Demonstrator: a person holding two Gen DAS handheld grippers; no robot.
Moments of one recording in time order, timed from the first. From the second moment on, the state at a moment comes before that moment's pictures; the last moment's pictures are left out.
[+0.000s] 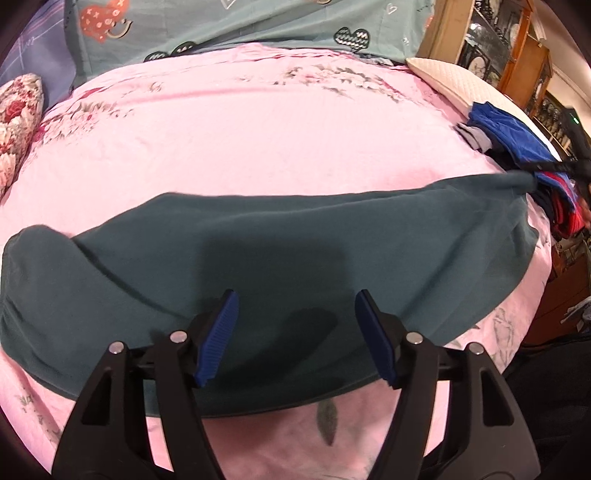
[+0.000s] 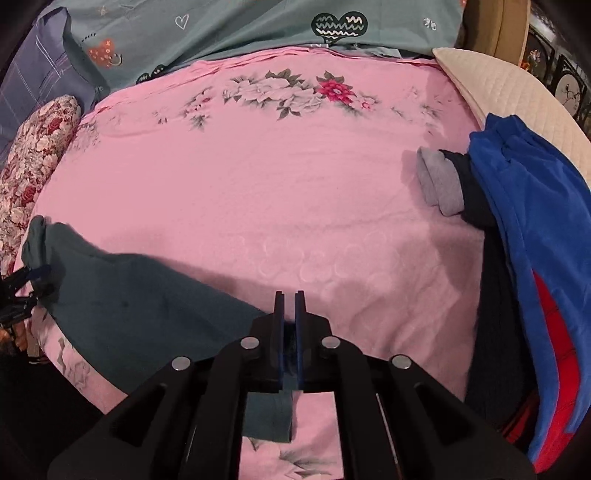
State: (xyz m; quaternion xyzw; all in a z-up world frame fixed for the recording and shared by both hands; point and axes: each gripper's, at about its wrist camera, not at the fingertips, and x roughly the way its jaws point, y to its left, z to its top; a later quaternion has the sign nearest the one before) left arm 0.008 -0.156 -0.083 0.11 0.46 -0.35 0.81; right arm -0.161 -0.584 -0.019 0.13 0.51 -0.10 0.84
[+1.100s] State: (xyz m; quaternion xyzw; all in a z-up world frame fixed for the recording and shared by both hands) left arm -0.002 -0.132 -0.086 0.12 0.45 -0.36 0.81; right arm -0.236 -0.553 -0.015 0.23 0.47 -0.11 0.84
